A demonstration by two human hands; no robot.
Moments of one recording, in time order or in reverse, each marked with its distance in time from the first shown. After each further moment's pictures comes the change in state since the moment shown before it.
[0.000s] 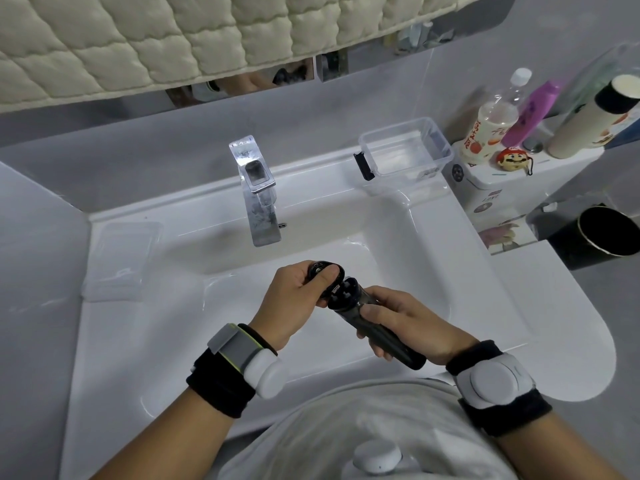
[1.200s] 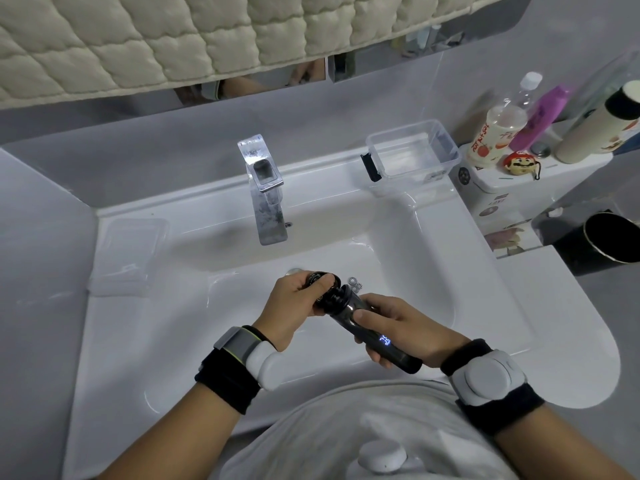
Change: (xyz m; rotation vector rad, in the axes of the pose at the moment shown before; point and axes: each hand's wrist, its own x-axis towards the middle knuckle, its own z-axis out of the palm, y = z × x) left_hand 0.005 -0.022 -0.004 -0.183 0.003 -0.167; right_hand 0.009 0.004 0.008 -0.046 -0.032 0.099
